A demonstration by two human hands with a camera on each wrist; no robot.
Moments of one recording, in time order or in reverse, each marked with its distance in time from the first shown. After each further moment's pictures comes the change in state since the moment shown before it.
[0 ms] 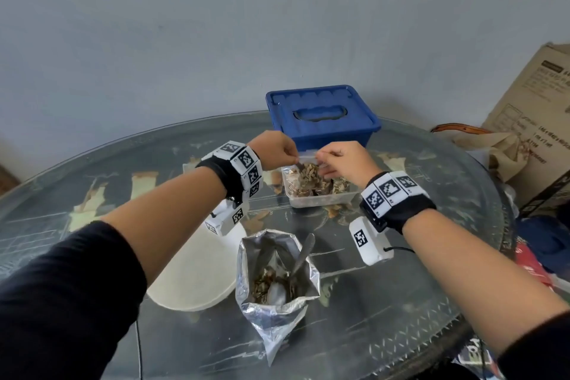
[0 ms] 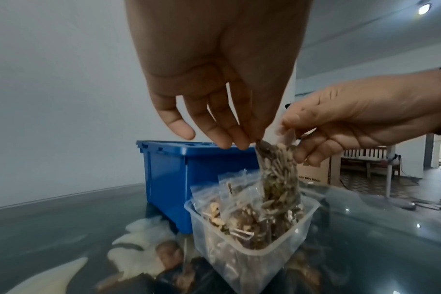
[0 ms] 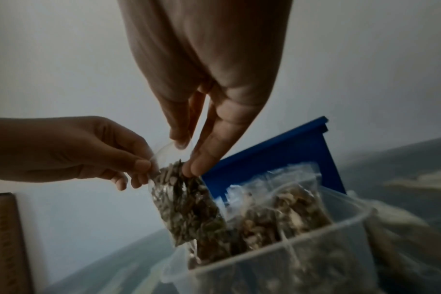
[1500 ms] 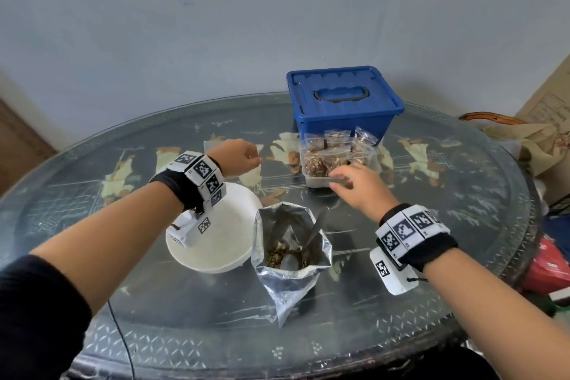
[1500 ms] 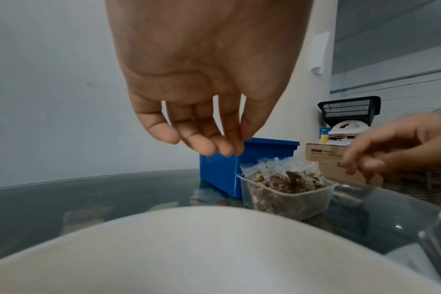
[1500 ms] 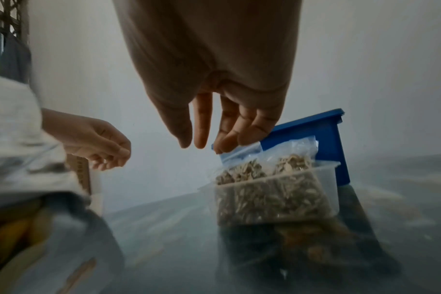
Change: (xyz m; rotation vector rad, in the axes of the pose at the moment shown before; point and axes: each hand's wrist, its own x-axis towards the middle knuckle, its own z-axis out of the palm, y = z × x) left_hand -0.073 -0.062 0.011 0.105 -0.067 -0.262; right_hand -0.063 0.027 0.024 -0.571 -0.117 -0.131
